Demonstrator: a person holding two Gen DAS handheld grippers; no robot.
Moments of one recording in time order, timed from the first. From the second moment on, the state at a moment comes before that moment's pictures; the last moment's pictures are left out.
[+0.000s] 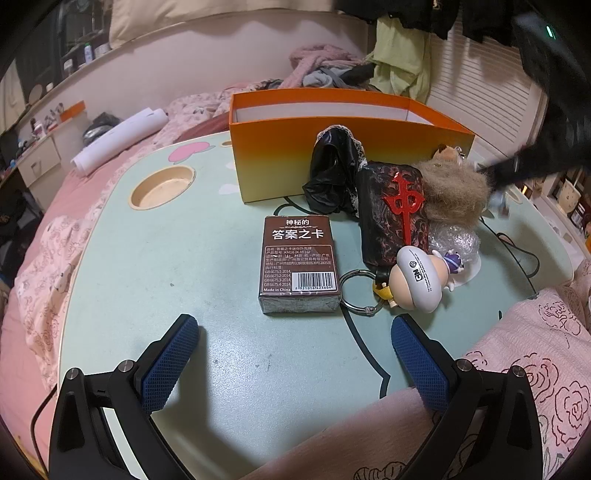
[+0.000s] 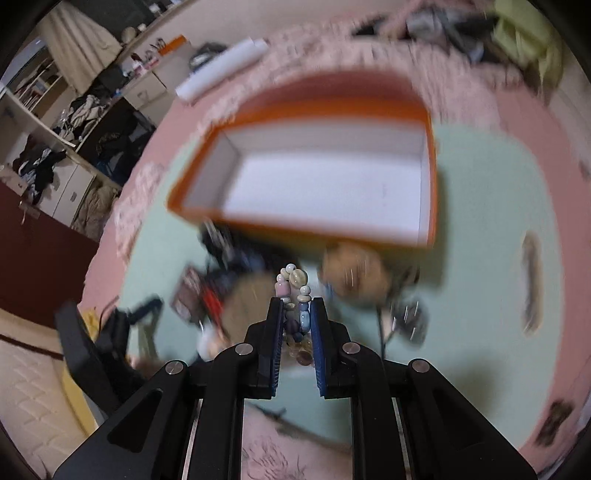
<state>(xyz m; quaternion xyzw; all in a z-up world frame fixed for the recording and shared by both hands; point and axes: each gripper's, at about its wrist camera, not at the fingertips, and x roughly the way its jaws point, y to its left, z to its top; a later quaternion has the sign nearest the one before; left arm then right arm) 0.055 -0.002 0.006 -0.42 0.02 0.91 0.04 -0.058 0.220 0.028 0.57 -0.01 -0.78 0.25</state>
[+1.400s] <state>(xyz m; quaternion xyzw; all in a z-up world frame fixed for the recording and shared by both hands) 0.056 -0.003 0.006 -0.42 0.02 0.91 0.04 0.034 0.232 -0.027 0.41 0.08 -0.89 0.17</state>
